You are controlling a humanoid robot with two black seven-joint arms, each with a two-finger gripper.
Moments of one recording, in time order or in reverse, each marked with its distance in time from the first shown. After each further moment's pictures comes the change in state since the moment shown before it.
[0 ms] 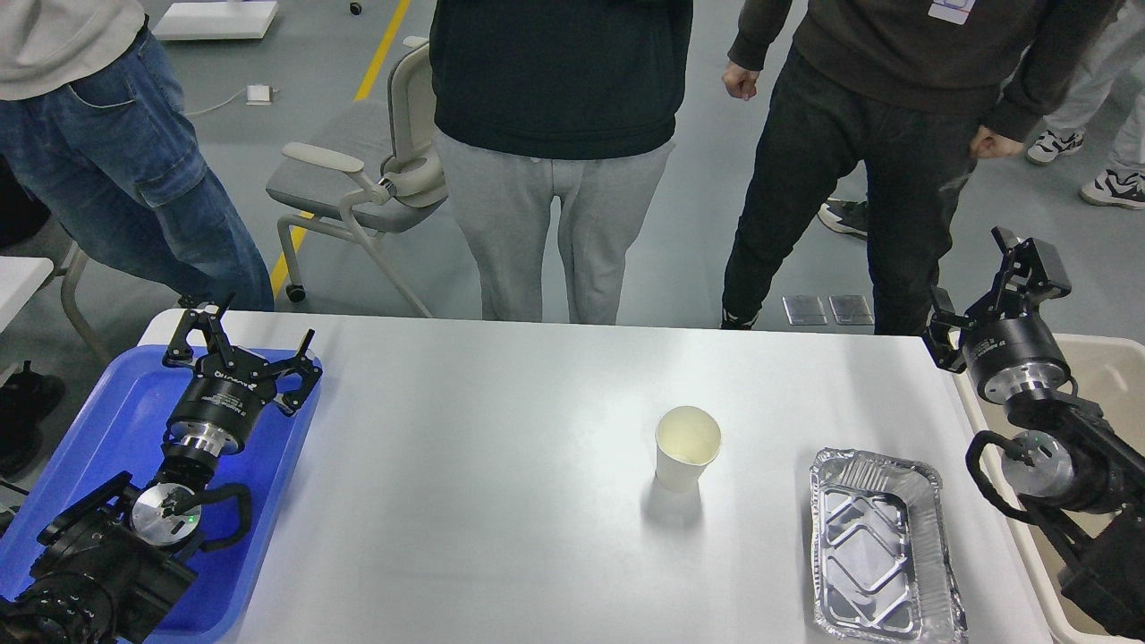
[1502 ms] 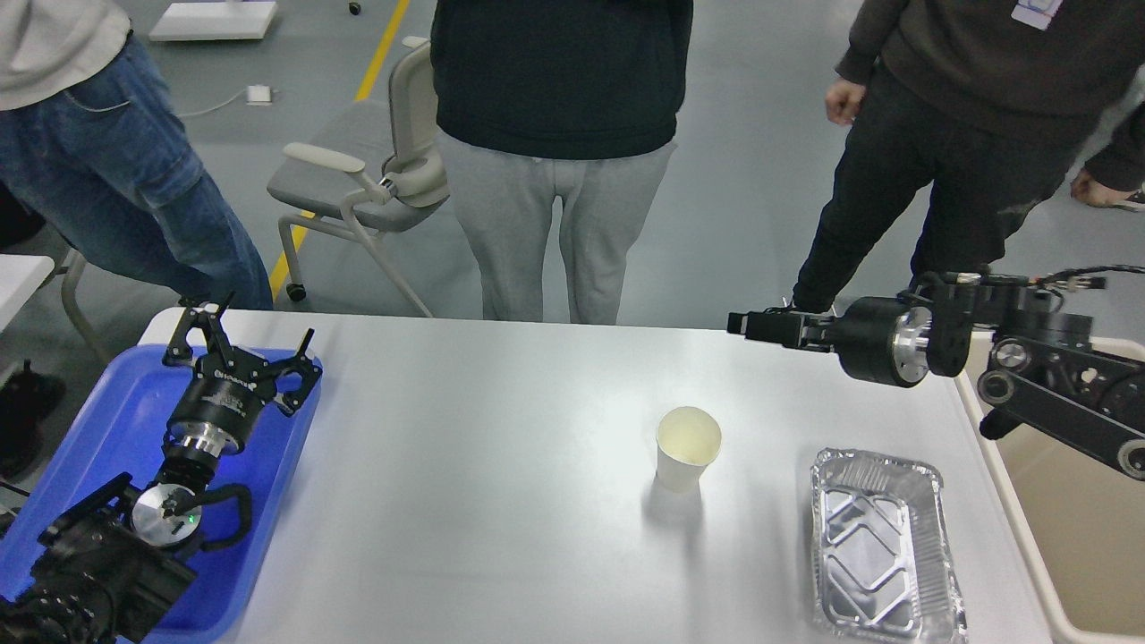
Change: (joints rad) left arm -0.001 0.000 0.000 0.000 0.001 0.000 0.000; right arm 0.524 -0.219 -0.764 0.368 -1.006 0.315 -0.329
